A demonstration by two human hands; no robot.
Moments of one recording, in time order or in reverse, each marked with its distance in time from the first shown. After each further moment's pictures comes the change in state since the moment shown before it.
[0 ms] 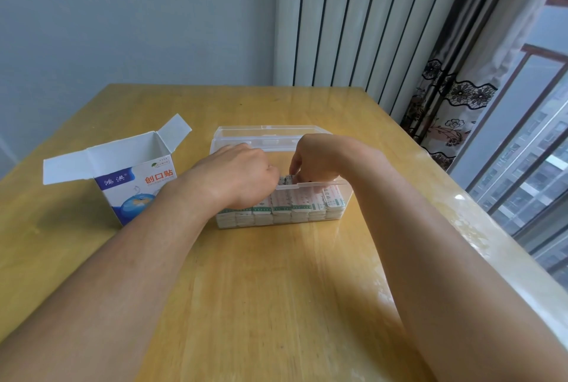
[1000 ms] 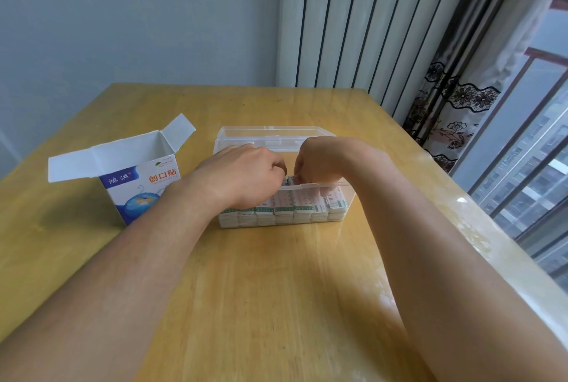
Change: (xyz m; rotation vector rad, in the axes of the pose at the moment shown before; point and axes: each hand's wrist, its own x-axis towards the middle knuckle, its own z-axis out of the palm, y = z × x) left_hand -0.007 0.005 -0.007 -0.019 -0.046 0.048; right_hand -0.018 -0.008 -0.008 -0.019 -0.060 0.002
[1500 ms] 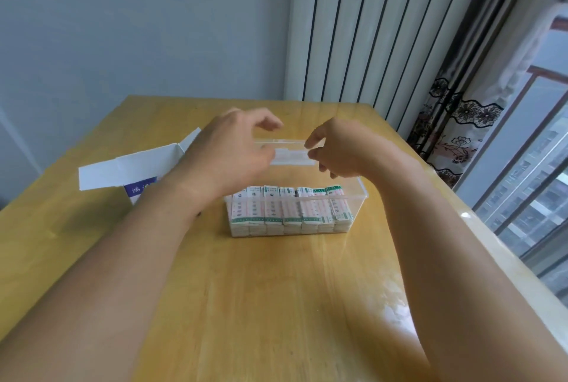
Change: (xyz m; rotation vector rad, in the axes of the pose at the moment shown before) left_hand -0.027 -0.007 -0.033 -0.291 0.461 0.030; right_hand -0.027 0.011 -0.021 0.249 0.336 -0.039
